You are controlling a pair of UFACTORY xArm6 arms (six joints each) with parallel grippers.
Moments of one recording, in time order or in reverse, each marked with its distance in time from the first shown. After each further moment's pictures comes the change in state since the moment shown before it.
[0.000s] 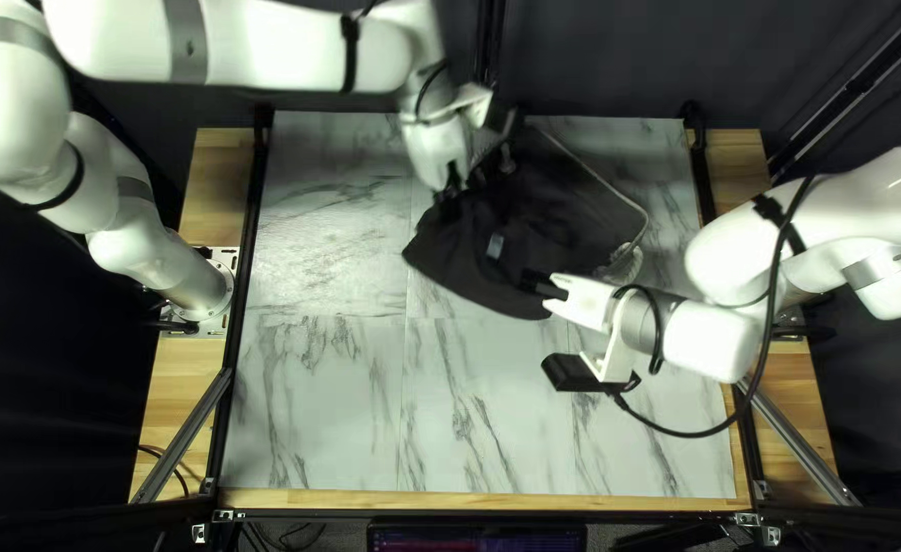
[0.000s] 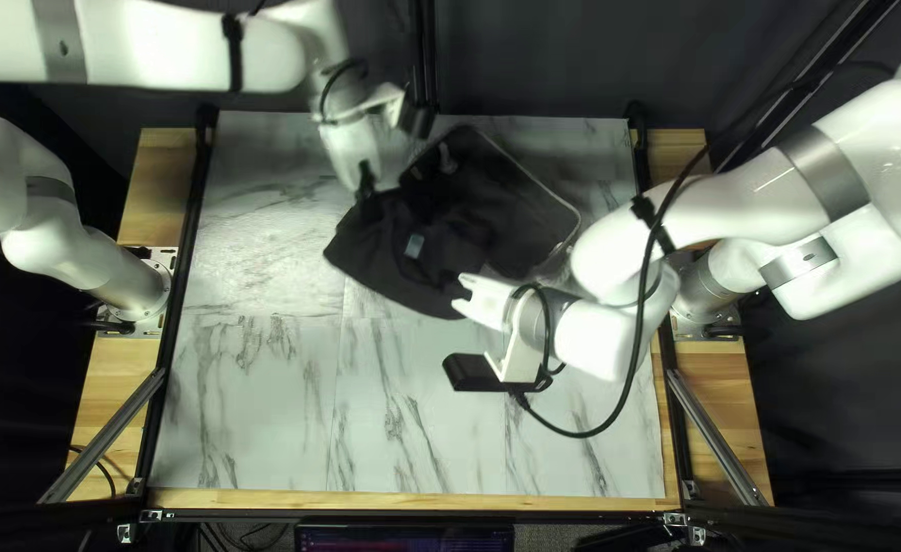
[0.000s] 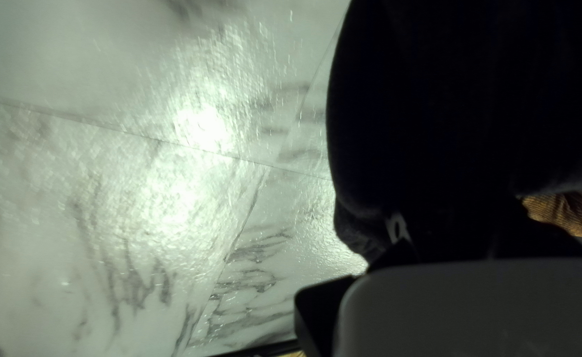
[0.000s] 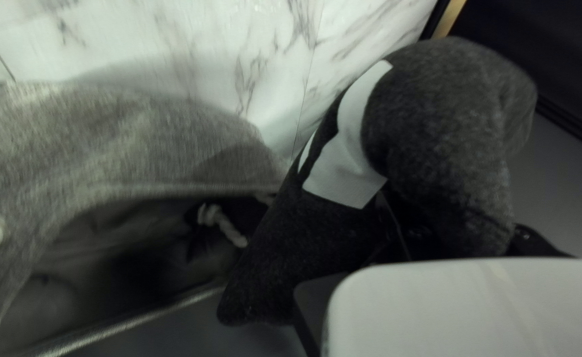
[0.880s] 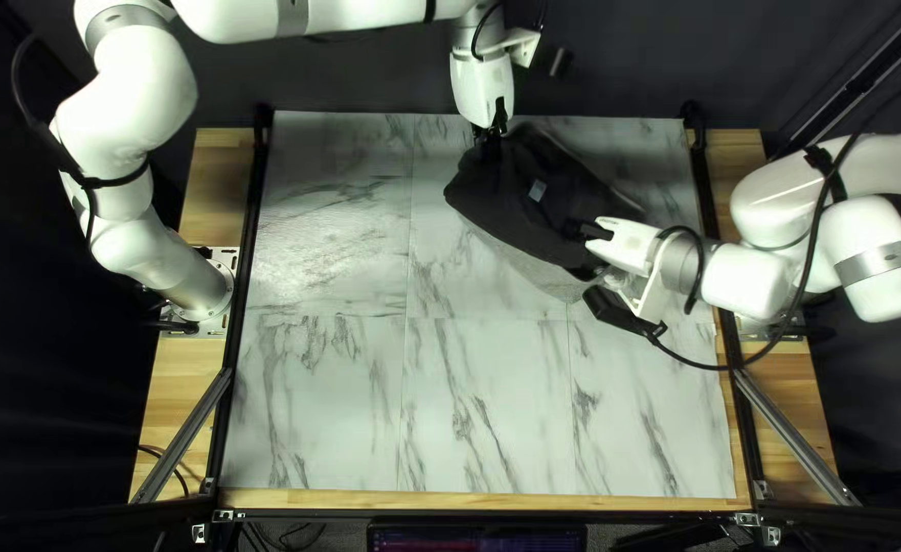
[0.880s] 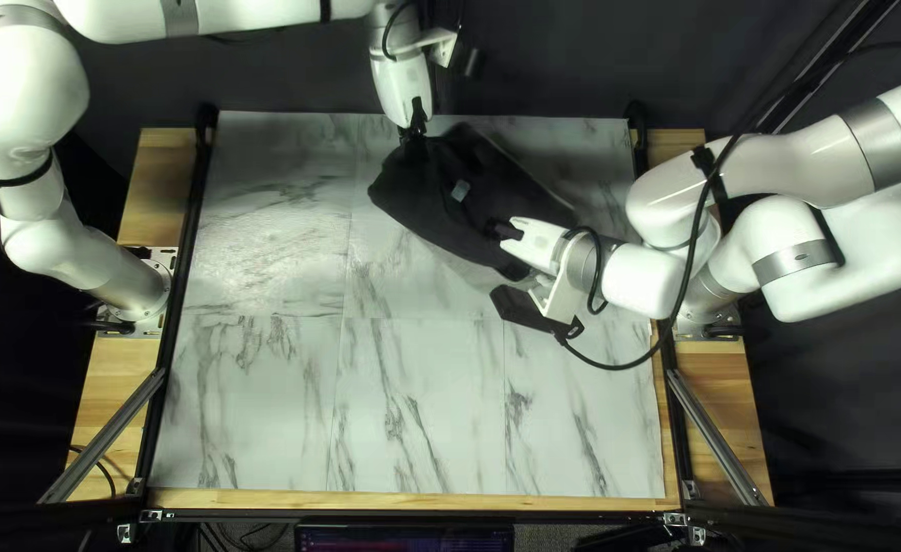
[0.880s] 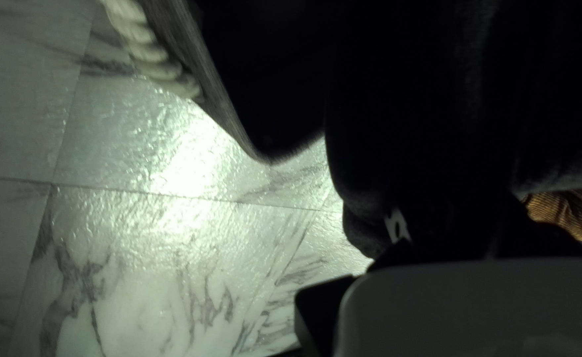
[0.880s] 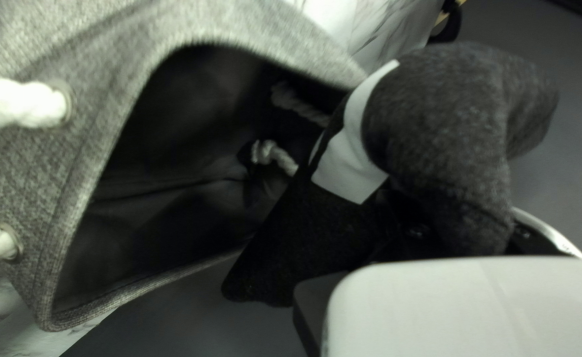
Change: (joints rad) left arm 0.053 0.186 -0.190 0.003 0.003 0.135; right arm -0.193 -0.202 0.220 -0.092 -0.102 0.068
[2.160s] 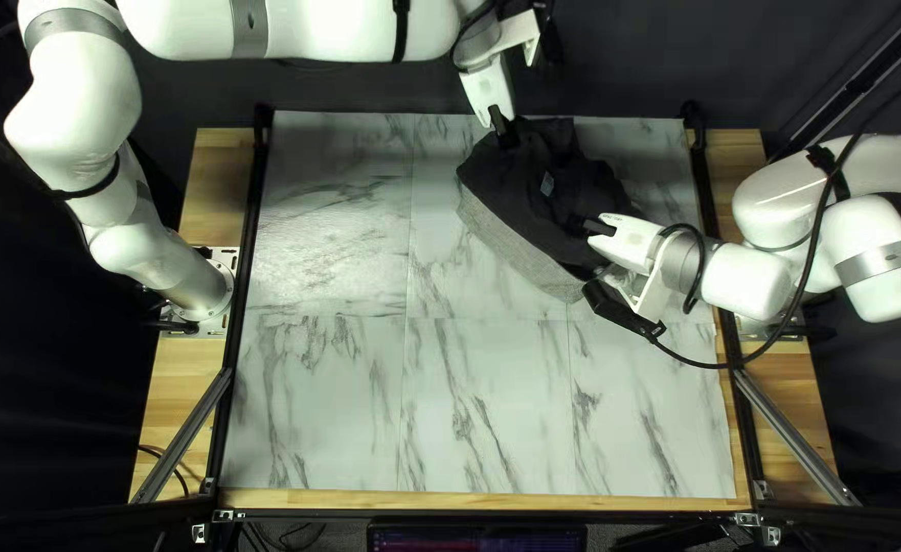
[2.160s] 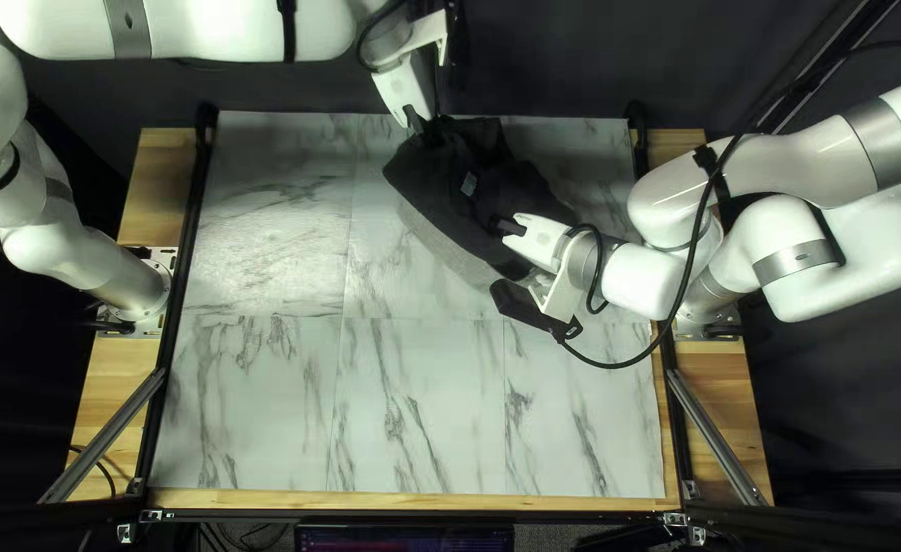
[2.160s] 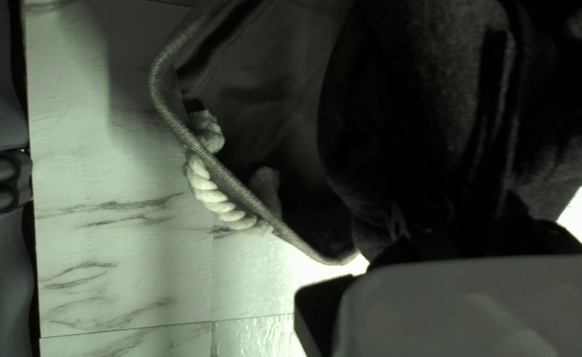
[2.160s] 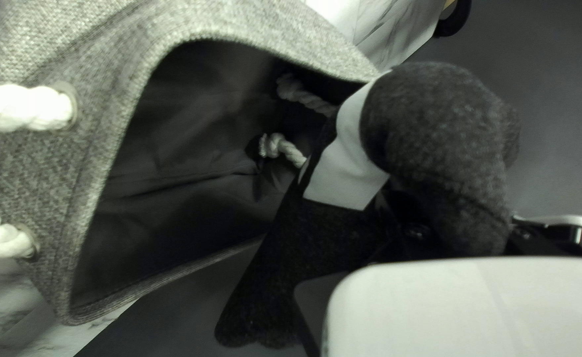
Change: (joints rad) left arm -0.047 -0.164 0.240 0.049 -0.418 0.355; right arm 0.028 0.007 -0.007 0.050 0.056 0.035
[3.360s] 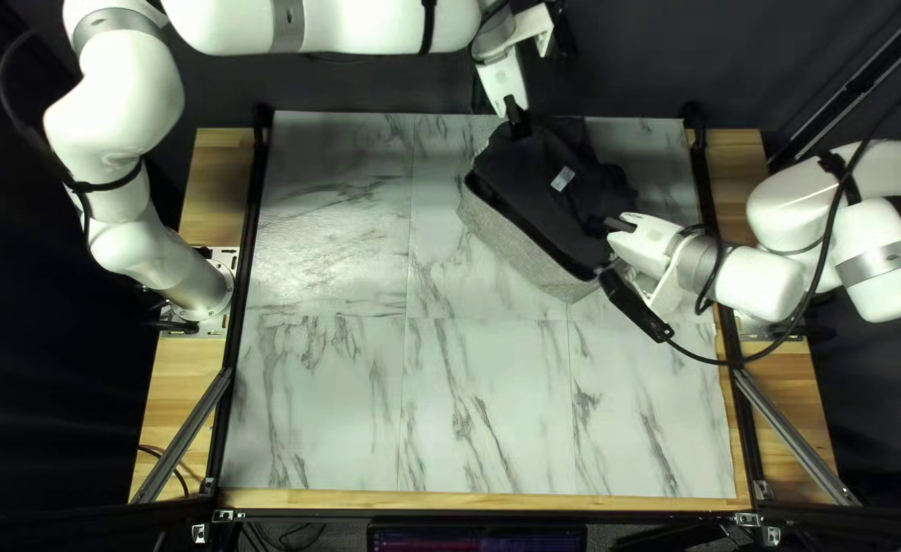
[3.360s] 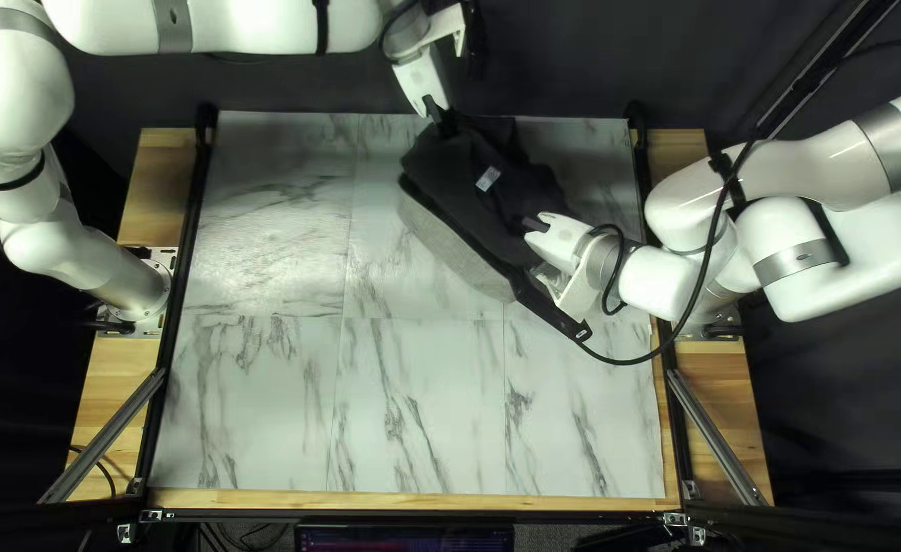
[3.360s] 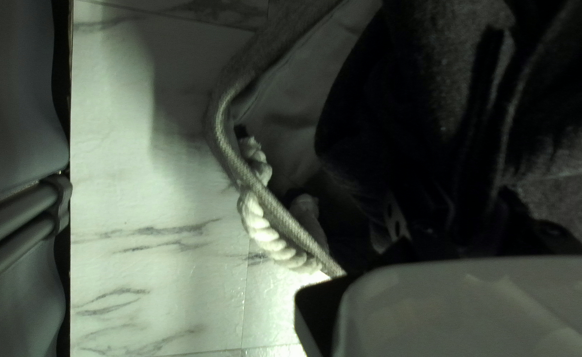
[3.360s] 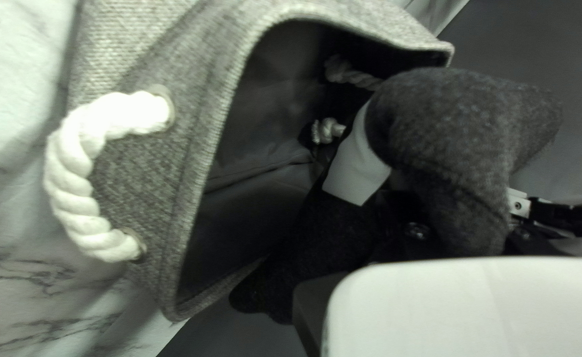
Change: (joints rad) left arm 0.015 0.156 -0.155 0.013 0.025 -0.002; right arm 0.030 -0.079 0.128 0.017 0.025 0.163
